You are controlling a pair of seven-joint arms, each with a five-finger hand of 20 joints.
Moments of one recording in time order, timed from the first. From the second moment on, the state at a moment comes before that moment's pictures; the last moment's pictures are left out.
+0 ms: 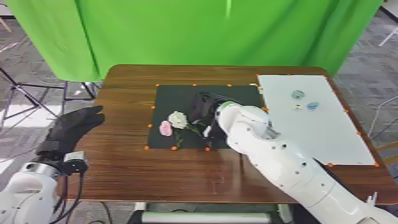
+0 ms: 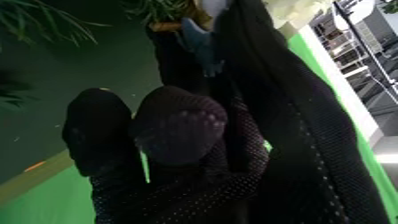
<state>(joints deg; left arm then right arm) 122.3 -54.0 -104.5 -113.2 52.6 2.7 0.9 -61.0 -70.0 44.8 -88.4 -111.6 -16.5 25.9</state>
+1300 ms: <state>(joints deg) 123.5 -54.9 -105.8 -113.5 52.8 2.5 0.7 -72.0 -51.2 67.3 -99.0 -127.8 -13.2 31.2</state>
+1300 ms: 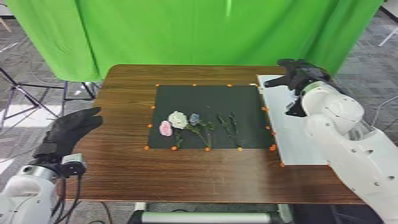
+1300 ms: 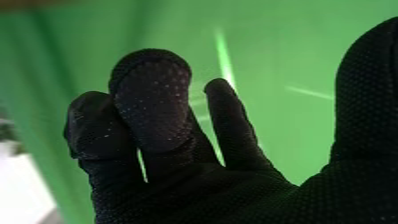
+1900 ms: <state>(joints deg) 123.5 -55.0 -106.0 -113.5 52.9 1.4 0.0 -78.1 -49.6 71.2 -95.5 -124.8 -17.8 34.6</state>
